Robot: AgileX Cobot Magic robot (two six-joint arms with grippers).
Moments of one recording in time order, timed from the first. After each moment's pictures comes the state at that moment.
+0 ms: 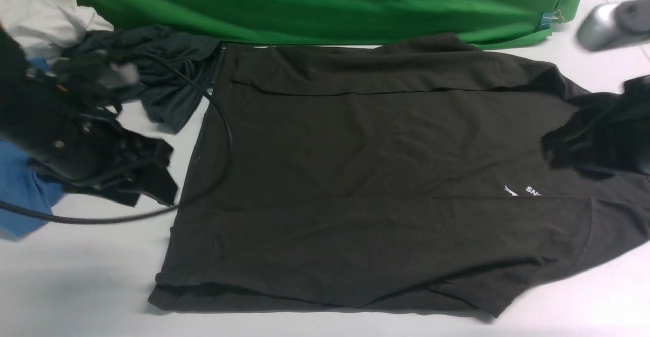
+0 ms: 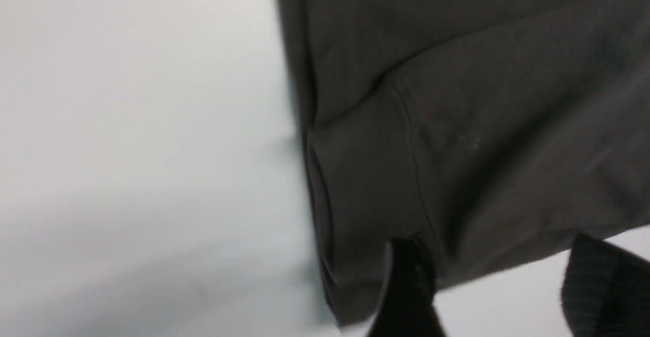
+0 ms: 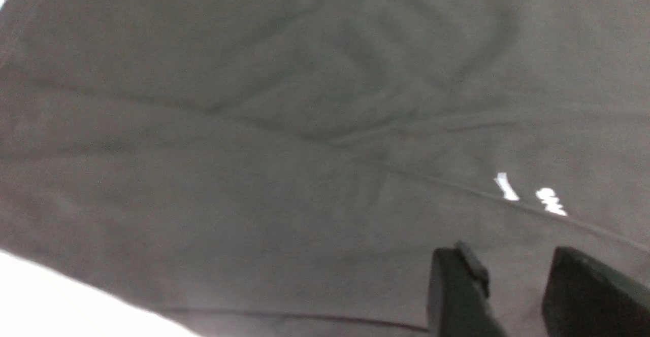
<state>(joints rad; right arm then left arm) 0.43 1.14 -0.94 -0.05 0.75 0.15 0.02 1.52 -1.09 -0.34 1.06 0.37</state>
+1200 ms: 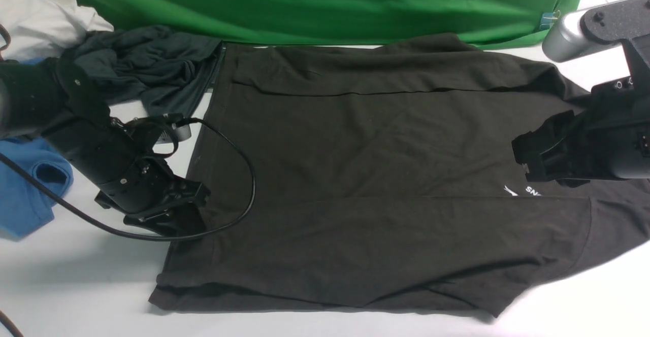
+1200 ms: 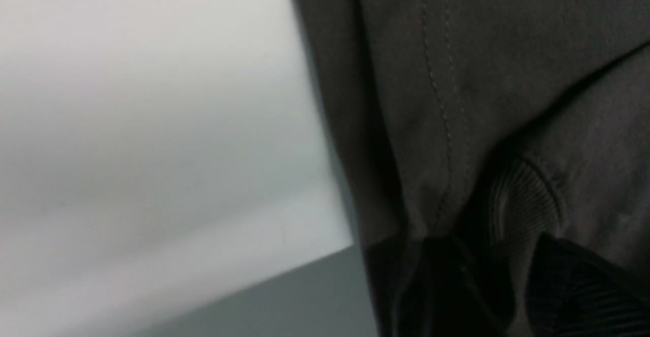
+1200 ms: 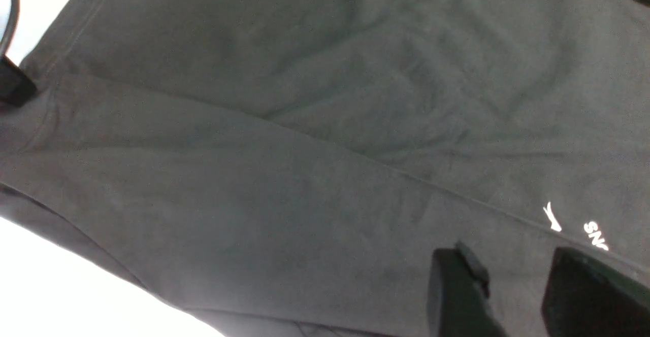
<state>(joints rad) 0.49 1.14 -0.94 -0.05 0.71 0.15 0.02 1.83 -1.09 -0.42 0.93 0.49</state>
